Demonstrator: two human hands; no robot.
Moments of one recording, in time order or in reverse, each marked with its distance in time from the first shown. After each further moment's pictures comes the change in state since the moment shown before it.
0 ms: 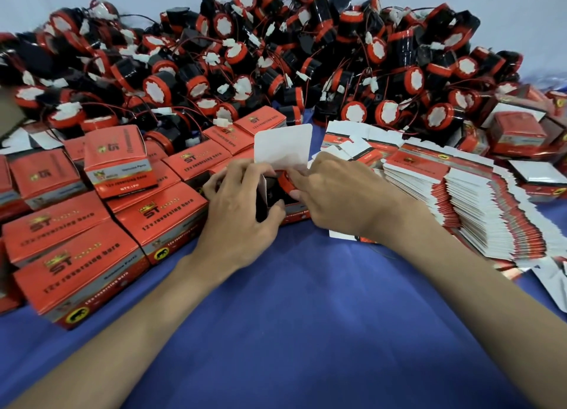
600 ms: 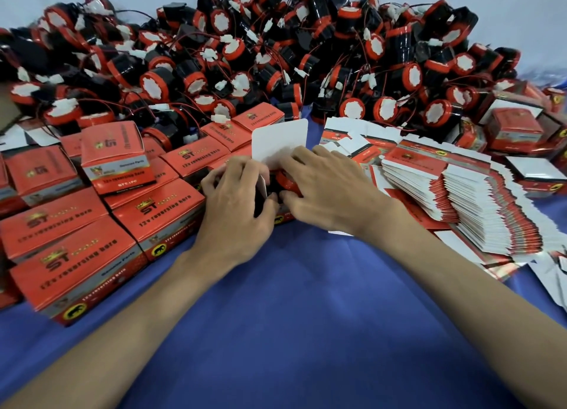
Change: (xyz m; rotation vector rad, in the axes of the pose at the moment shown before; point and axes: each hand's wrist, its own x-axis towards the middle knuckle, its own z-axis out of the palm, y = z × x) left_hand -0.001 -0.003 0.002 -0.021 0.061 0.027; right_hand 0.010 -0.013 0.009 0.159 0.077 0.174
